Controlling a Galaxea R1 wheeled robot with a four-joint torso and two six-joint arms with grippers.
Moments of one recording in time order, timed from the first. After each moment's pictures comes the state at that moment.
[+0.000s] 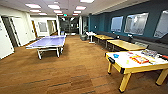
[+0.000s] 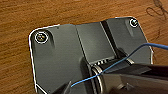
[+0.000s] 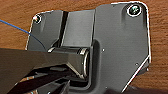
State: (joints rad) left arm 1.53 3.07 -2.77 -0.01 -0.11 0.08; right arm -1.56 3.09 -2.77 -0.23 0.03 0.04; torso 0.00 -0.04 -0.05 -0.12
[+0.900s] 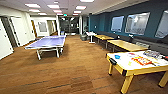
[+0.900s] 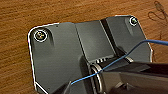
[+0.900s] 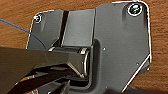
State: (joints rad) left arm 1.53 3.07 -2.77 -0.01 -0.11 0.08; right arm -1.56 3.09 -2.77 -0.23 0.03 0.04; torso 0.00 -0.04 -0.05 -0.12
